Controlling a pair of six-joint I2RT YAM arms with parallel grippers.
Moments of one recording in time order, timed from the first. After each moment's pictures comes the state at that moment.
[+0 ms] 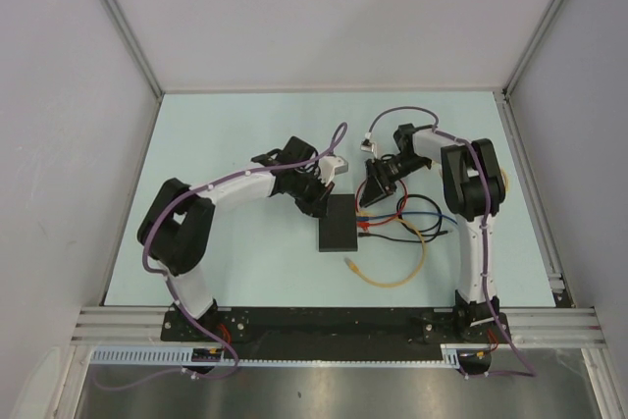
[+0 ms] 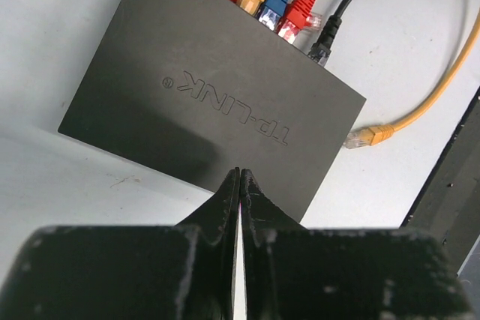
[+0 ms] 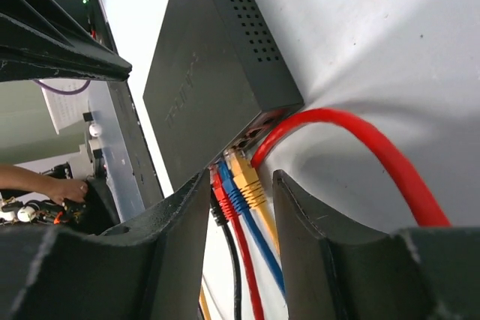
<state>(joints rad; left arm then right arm) -0.62 1.76 1.17 -0.46 0.53 0.16 0.24 2.25 1.57 -0.95 -1.06 -0.44</state>
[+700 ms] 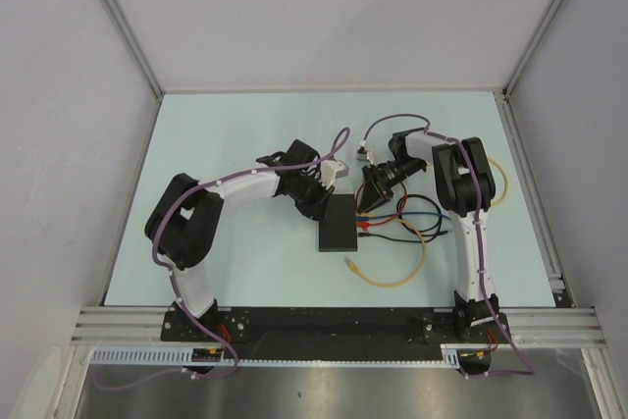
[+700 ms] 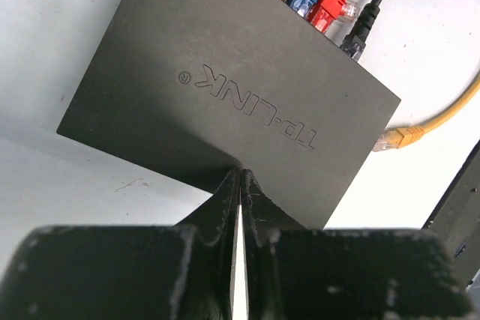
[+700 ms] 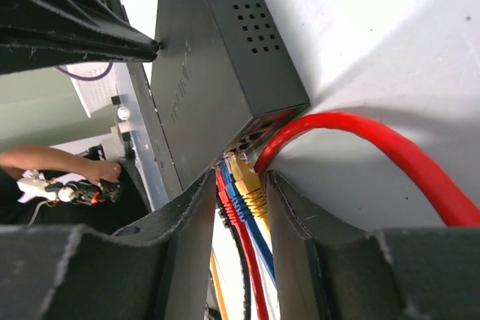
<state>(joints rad) -0.62 1.82 1.17 -0.46 0.50 0.17 0.26 2.35 1.63 -1.08 -1.09 -0.49</state>
